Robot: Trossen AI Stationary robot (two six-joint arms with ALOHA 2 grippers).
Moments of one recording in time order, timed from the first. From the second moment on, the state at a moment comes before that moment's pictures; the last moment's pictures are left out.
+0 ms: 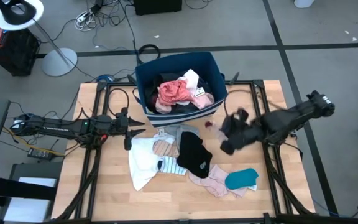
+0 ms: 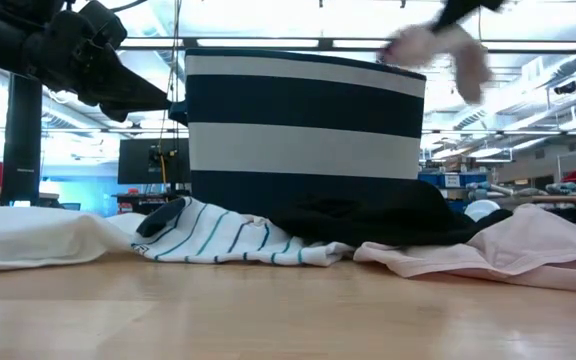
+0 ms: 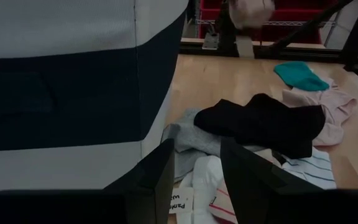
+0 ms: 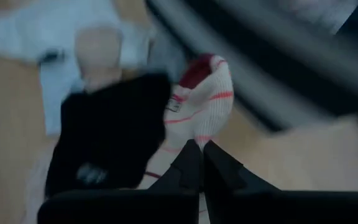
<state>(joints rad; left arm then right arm) -0.02 0.58 0.26 0.08 -0.21 -0.06 0.35 1.27 1.37 -1.11 0.61 0.61</state>
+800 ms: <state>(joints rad) -0.02 0.58 0.26 0.08 -0.21 -0.06 -0.31 1.38 1.63 -0.77 0.41 0.02</state>
